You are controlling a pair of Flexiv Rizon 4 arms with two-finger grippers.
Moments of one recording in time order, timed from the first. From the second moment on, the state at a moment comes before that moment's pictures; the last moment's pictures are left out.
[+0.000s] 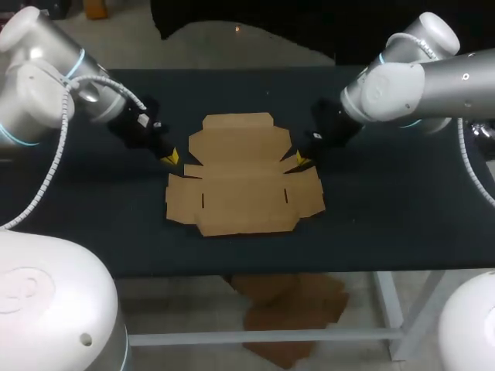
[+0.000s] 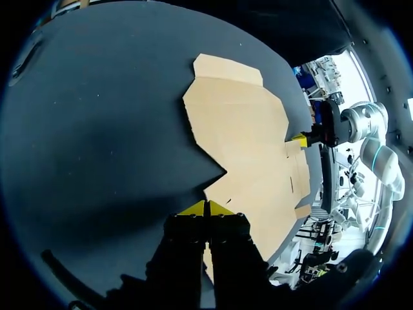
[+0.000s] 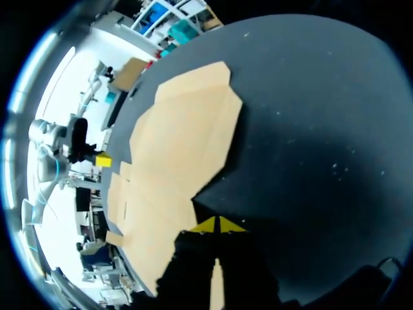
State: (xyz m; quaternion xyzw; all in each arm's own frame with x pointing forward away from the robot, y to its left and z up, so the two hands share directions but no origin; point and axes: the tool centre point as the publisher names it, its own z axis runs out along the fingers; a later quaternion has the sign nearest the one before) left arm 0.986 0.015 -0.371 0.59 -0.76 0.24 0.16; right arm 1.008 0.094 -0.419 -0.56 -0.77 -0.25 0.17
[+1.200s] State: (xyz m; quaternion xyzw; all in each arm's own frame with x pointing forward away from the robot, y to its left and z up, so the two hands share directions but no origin) left arm 0.984 0.015 -0.398 0.58 -0.75 0.27 0.14; right arm 1.002 0.096 -0.419 -0.56 -0.77 -0.25 0.17
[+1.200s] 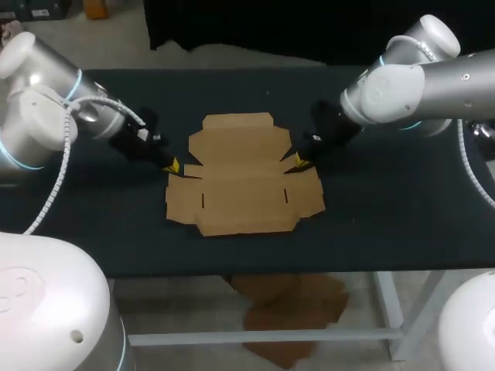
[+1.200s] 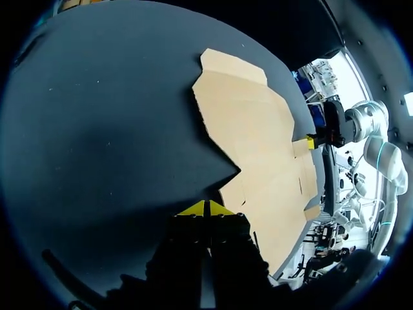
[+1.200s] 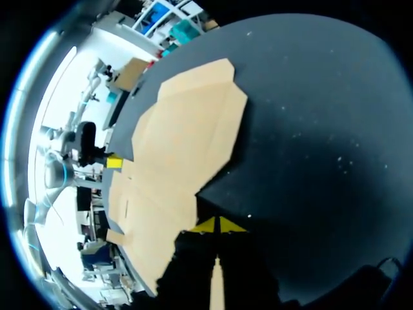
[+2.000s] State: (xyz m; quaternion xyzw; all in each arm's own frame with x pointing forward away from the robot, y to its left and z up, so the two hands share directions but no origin) left arm 0.984 -0.004 -0.403 0.55 -0.77 0.28 0.16; right arm 1.001 0.098 -0.421 -0.56 -0.77 -0.25 0.17
